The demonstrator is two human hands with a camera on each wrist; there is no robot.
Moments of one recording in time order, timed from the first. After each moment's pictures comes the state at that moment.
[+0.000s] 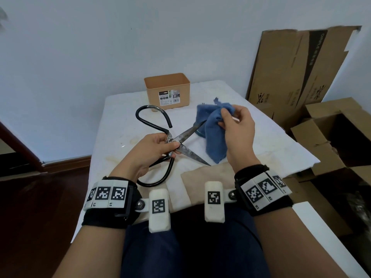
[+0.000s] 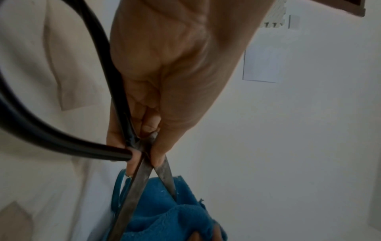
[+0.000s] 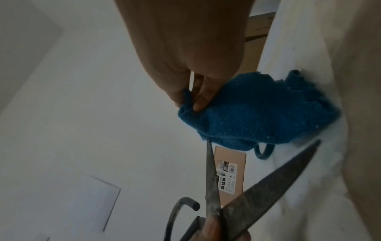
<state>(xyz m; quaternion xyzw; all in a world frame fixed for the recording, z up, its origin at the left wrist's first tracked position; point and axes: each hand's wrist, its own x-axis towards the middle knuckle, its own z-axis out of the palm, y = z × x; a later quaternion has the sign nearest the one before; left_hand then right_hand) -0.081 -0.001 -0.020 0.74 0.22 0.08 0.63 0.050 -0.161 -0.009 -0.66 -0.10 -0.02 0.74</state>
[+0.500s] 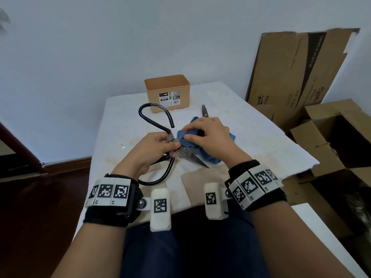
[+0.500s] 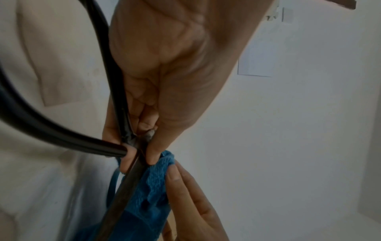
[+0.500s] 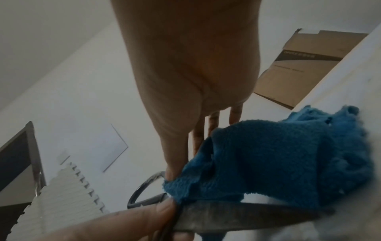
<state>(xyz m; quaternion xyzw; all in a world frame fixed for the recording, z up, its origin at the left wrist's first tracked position) -0.077 -0.005 -0.010 0.75 0.22 0.09 0.62 0.043 -0.143 -0.007 -0.85 -0.41 0.01 0.32</state>
